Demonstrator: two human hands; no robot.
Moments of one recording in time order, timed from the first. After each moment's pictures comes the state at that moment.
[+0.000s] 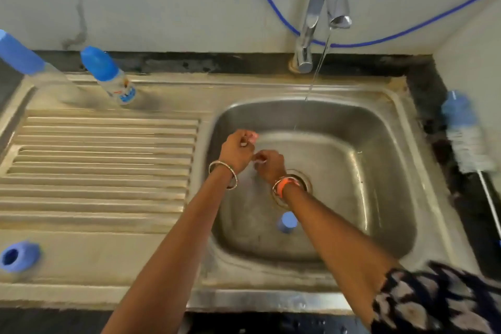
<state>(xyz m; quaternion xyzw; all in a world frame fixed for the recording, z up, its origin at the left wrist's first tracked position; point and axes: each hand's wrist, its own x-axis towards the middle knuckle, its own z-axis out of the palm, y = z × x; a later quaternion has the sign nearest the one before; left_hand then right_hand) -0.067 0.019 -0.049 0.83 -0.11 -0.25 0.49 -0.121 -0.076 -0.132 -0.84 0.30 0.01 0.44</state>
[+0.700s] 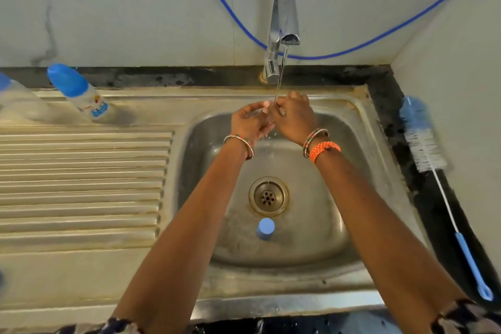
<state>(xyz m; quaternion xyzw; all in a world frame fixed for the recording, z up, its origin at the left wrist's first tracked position) -0.078 -0.076 0.020 0.56 0.03 -0.36 0.75 -0.129 -0.180 0.022 -0.93 0.23 -0.09 0.26</state>
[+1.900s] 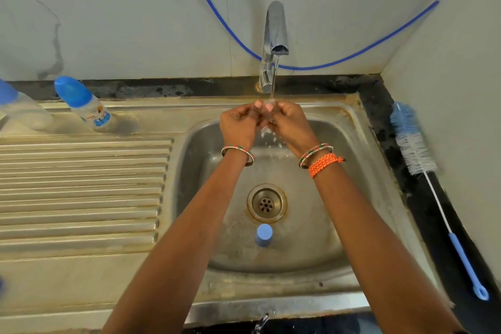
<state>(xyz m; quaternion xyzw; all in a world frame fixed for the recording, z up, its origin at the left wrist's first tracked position) -0.090 -0.071 0.035 0.68 -0.04 -0.14 0.72 -0.143 -0.156 0.049 -0.70 0.26 -0.14 0.65</state>
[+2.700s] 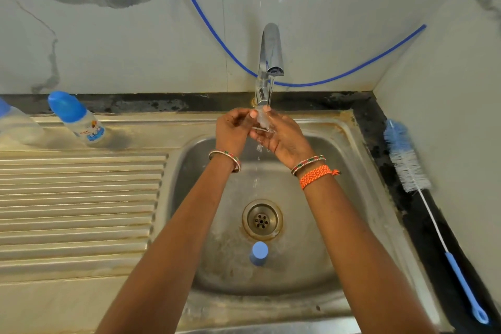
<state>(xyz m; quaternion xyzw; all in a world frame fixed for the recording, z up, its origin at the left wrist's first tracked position) -0.064 -0.070 0.039 0.69 -0.17 -0.14 0.68 -0.138 -0.156 0.068 -0.46 0.26 -0.11 0.84</state>
